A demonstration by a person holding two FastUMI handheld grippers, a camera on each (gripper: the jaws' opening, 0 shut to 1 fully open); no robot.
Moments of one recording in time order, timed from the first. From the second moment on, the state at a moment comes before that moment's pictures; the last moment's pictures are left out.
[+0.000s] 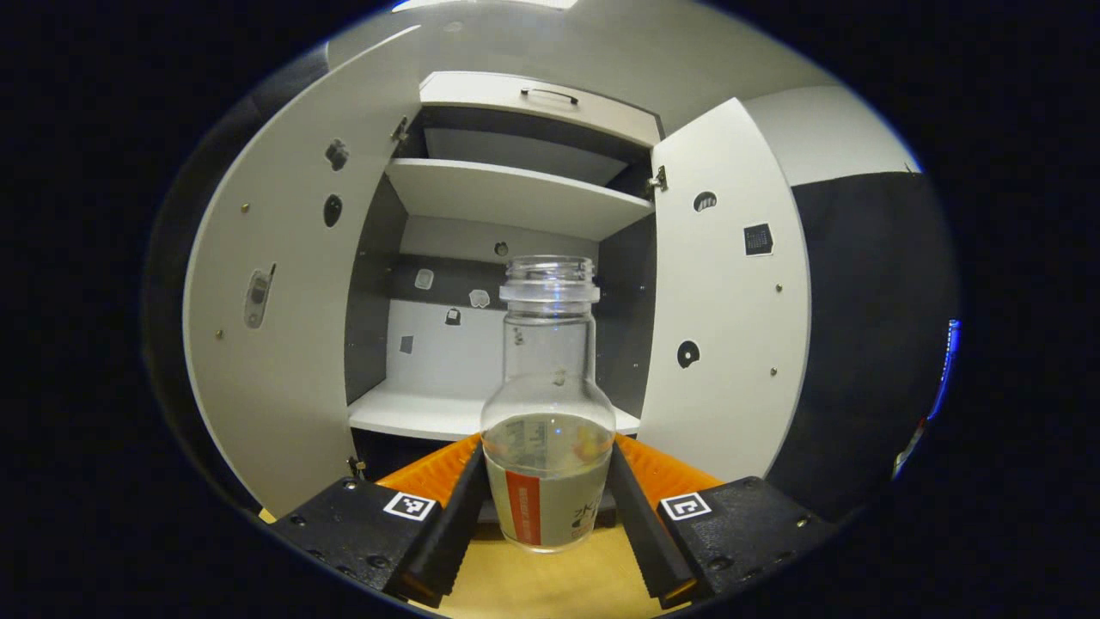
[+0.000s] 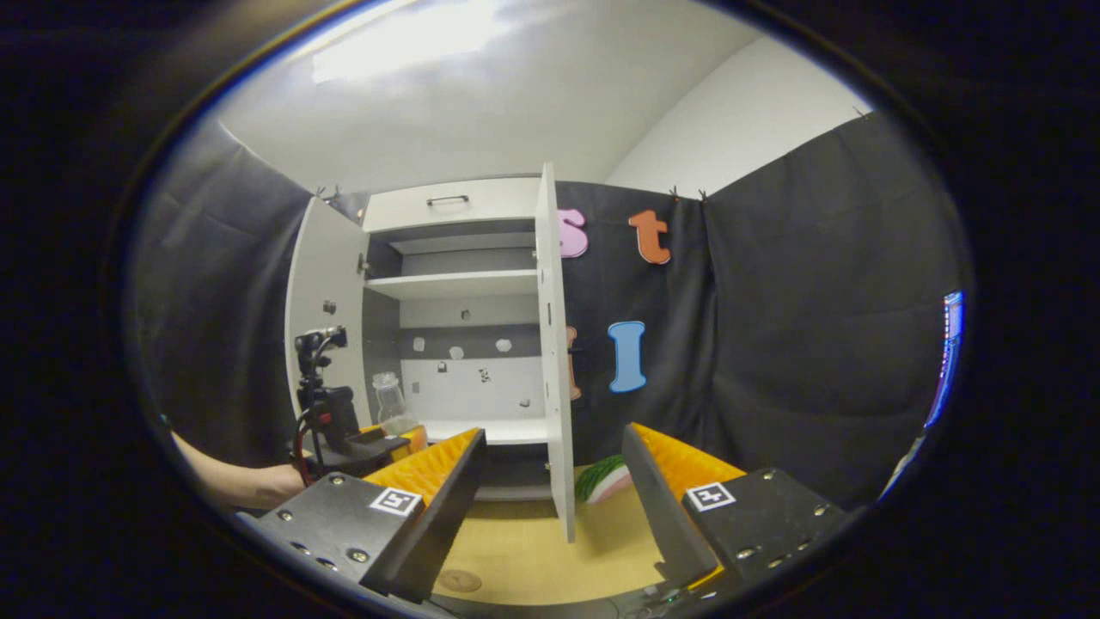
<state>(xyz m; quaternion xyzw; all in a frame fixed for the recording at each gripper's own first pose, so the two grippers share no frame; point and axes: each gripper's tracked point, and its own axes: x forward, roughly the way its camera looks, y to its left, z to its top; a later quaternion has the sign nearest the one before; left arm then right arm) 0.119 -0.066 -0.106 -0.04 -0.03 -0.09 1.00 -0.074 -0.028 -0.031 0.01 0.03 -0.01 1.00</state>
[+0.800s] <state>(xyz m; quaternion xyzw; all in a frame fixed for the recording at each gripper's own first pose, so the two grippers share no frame) 0.065 -0.091 -0.327 0.02 0.04 -0.16 0.99 -0.059 -0.041 -0.036 0.05 0.02 0.01 1.00</state>
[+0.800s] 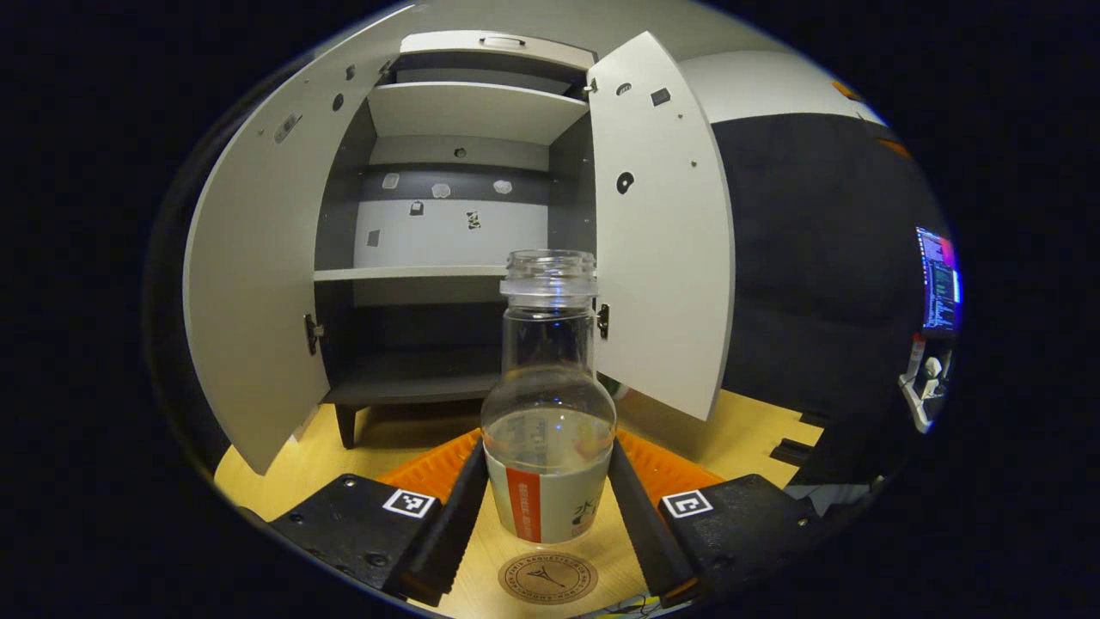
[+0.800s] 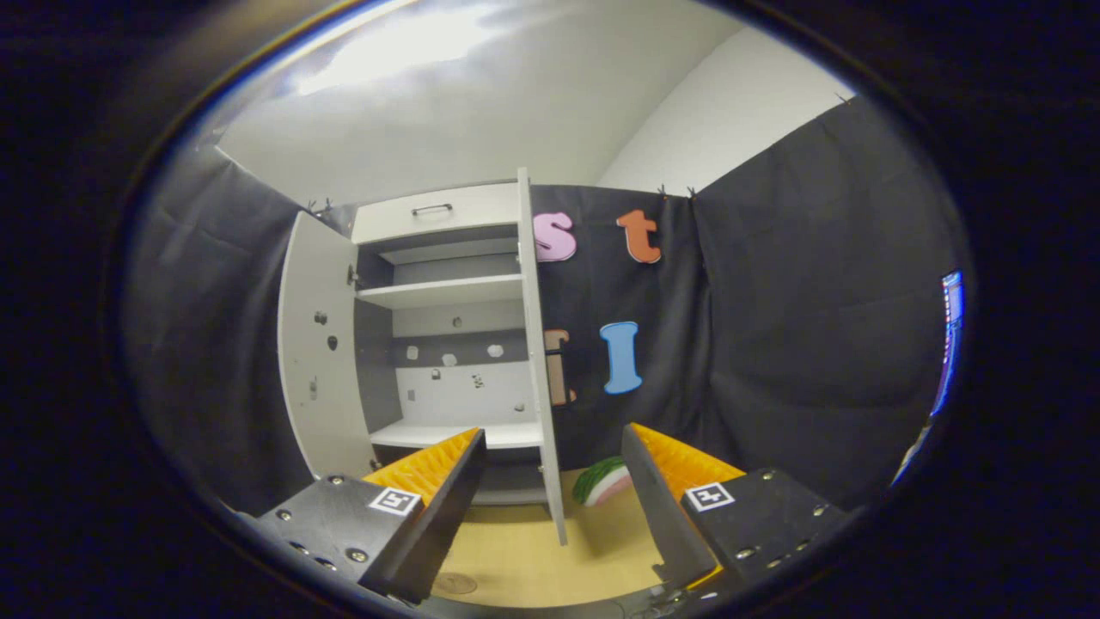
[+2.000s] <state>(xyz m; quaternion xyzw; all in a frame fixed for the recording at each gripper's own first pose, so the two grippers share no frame) 0.052 -0.102 -0.432 0.04 0.09 -0.24 0.96 0.002 0.016 -0.074 0.00 0.07 0.03 1.00</state>
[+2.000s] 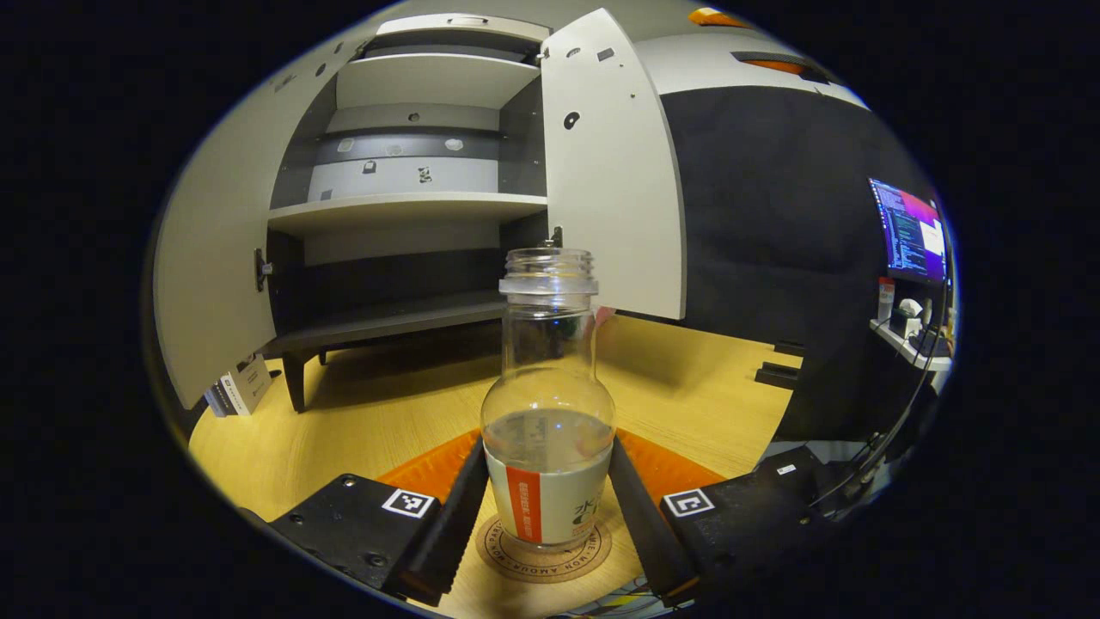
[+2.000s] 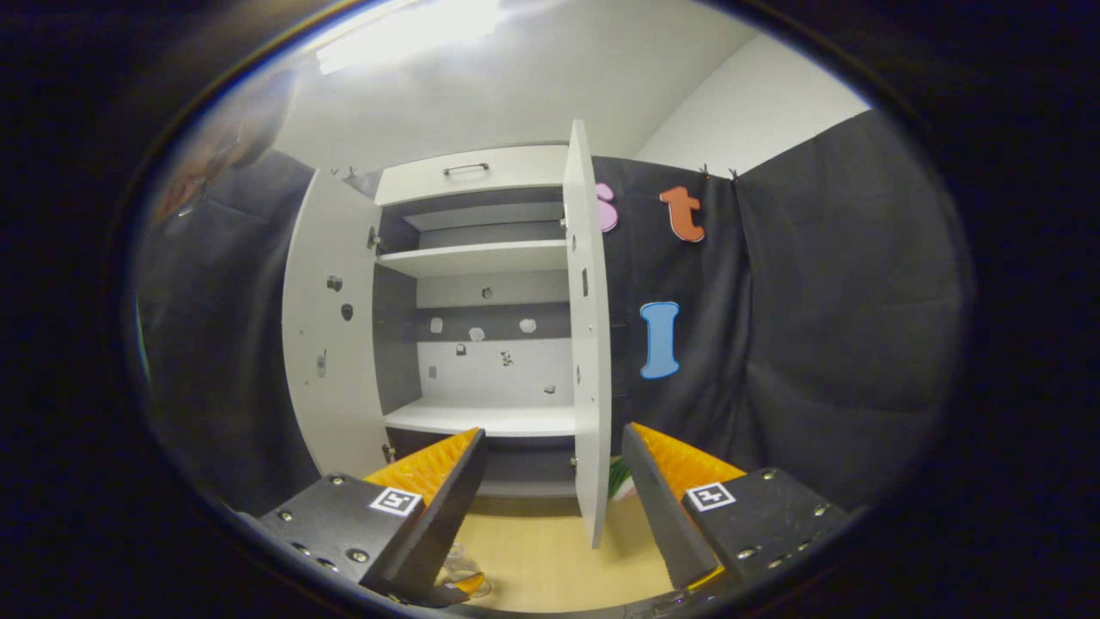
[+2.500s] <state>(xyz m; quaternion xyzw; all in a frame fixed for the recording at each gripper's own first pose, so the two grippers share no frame) 0.042 -0.090 -0.426 0.07 0.10 -0.25 0.96 -0.008 0.014 -0.075 0.02 0.06 0.02 1.00</state>
